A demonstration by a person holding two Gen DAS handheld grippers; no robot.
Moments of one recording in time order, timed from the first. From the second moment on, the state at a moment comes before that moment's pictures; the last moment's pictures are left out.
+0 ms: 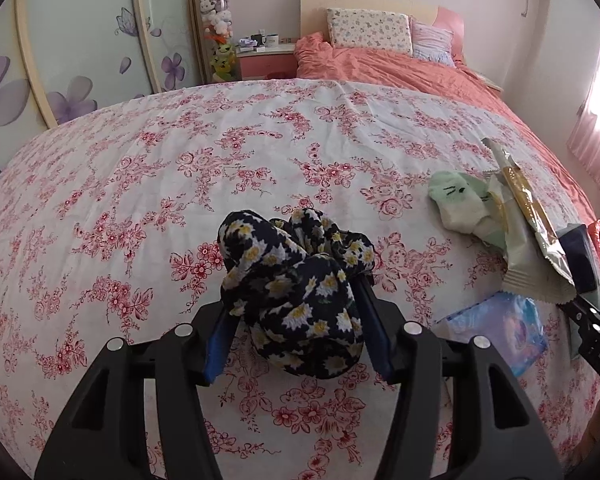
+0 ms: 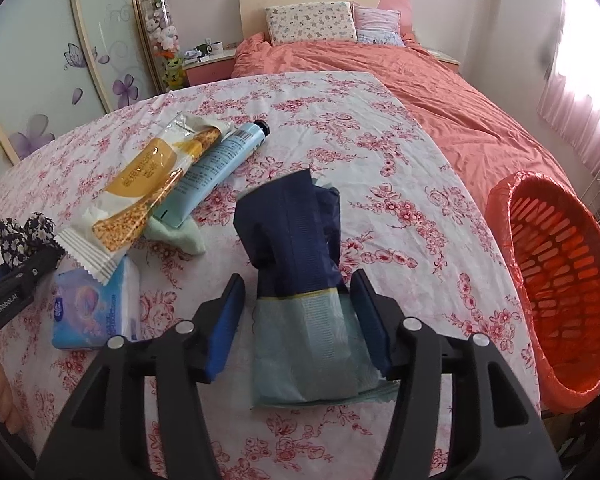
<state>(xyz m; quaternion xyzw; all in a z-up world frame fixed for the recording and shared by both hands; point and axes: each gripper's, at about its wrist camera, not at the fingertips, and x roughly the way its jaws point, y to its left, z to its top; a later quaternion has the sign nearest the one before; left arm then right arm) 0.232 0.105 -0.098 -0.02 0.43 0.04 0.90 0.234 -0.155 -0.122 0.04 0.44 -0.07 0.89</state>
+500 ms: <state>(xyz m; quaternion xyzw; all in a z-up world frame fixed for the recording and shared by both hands) 0.232 0.109 -0.099 -0.02 0.43 0.05 0.90 0.236 -0.158 -0.122 0.05 0.44 -0.06 0.90</state>
